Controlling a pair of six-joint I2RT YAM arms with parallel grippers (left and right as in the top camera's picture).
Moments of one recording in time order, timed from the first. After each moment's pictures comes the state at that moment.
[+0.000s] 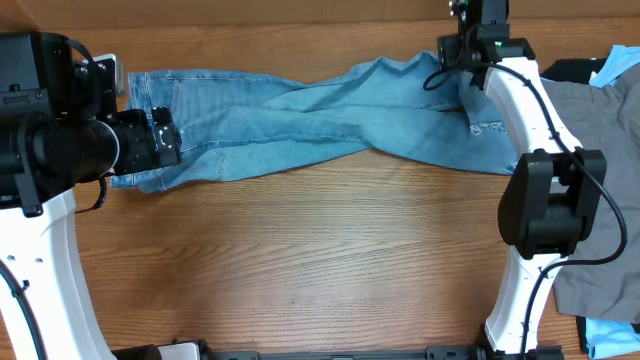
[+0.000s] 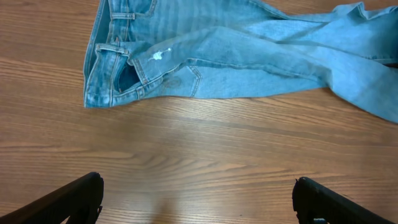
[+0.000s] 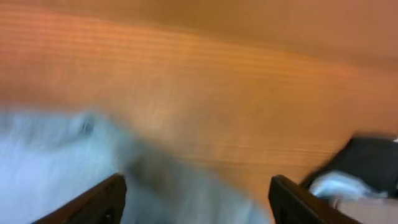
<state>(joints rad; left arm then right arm) 0.11 1.51 2.12 -1.69 0.13 -0.11 0.05 2.21 1.92 -0.64 0.18 -0.12</state>
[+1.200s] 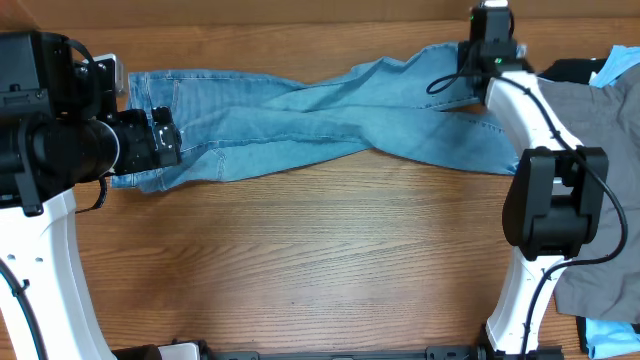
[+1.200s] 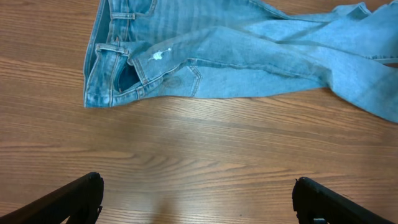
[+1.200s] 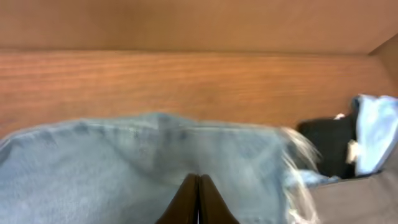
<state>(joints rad) 0.11 1.51 2.12 -1.69 0.13 -0.11 0.02 2.19 1.80 -0.36 0.39 -0.05</state>
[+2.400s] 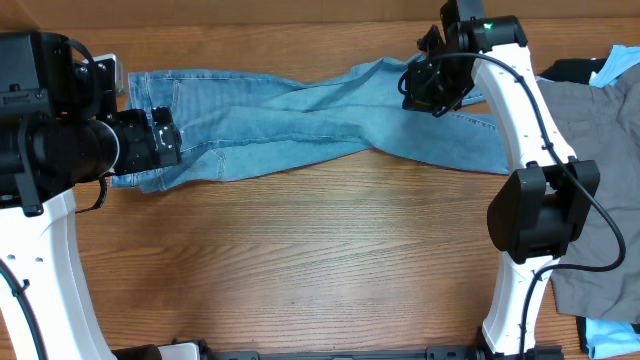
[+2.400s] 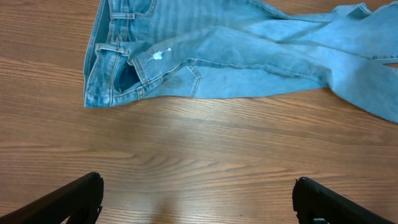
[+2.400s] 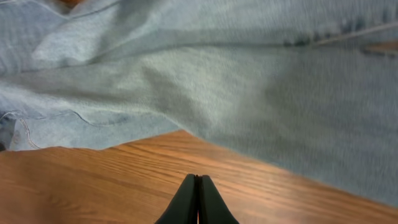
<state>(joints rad) 0.11 1.51 2.12 -1.69 0.13 -0.11 0.13 2.19 2.10 -1.29 -0.37 0.23</state>
